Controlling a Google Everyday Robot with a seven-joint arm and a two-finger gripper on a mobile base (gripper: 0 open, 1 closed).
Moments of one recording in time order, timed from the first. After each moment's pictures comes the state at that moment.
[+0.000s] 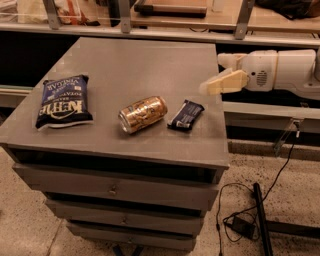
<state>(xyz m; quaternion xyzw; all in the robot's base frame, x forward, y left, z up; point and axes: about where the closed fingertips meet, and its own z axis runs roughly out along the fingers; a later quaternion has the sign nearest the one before) 0.605 -0.129 0.938 -0.40 0.67 0.36 0.50</state>
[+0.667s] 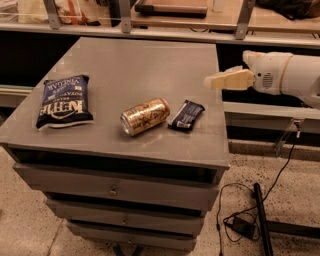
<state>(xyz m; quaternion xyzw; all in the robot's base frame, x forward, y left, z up) 0.625 -0.176 0.939 -0.31 0.73 0.25 0.56</state>
